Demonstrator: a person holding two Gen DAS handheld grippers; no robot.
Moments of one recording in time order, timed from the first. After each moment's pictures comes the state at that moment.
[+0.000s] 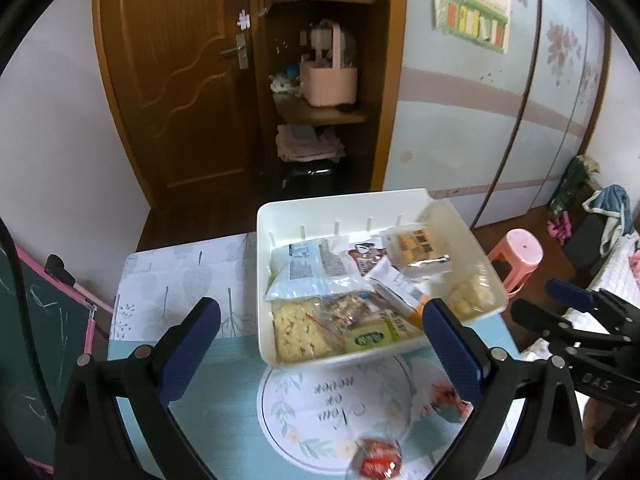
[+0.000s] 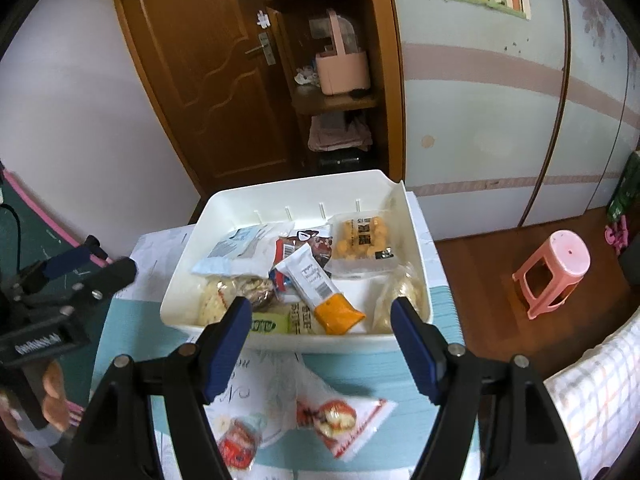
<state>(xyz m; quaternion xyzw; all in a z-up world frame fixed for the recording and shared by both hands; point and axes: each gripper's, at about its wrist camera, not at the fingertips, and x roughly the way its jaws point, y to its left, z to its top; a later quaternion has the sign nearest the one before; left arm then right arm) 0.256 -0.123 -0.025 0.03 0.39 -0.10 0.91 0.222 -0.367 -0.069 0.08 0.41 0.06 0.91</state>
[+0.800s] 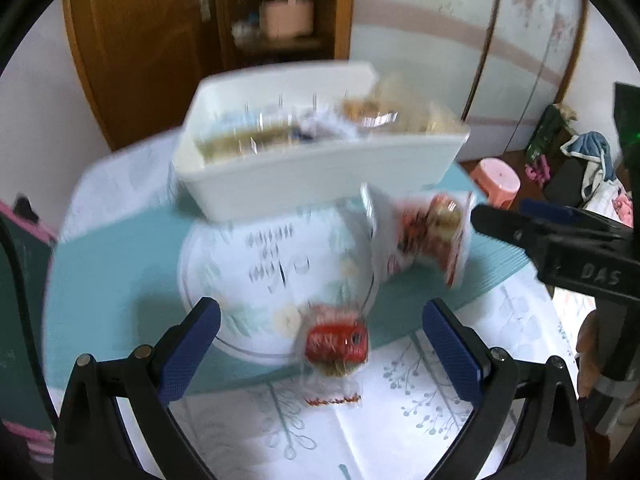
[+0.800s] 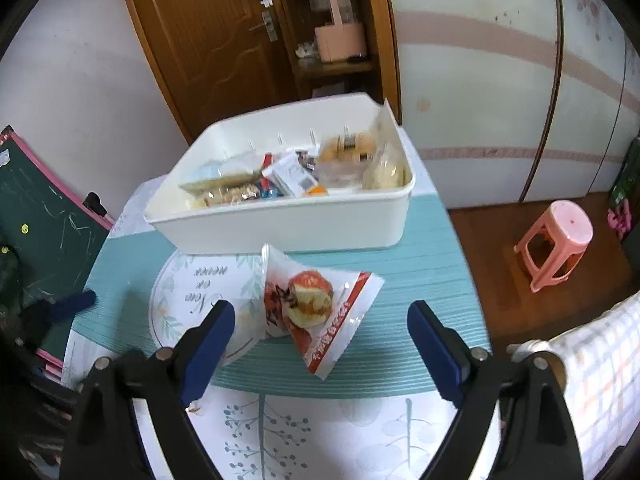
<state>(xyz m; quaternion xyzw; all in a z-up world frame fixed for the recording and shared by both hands) 0.156 -0.157 -0.163 0.04 0.47 -0.14 0.87 0.156 -0.375 -0.168 0.09 0.44 0.07 0.89</state>
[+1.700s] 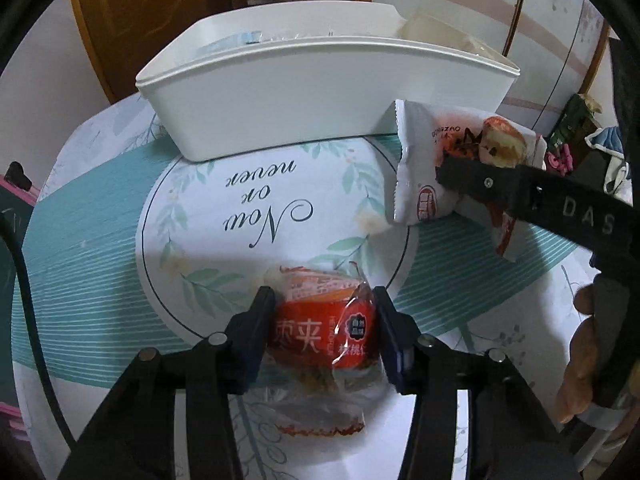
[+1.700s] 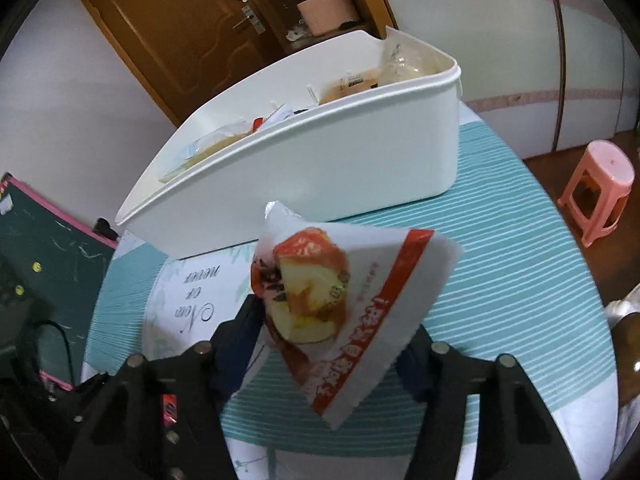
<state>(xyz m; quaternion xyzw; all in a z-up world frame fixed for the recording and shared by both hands) 0.161 -0.168 -0.243 0.05 0.50 -0.10 0.86 0.183 -0.363 -0.240 0.18 0.43 0.09 0.88</state>
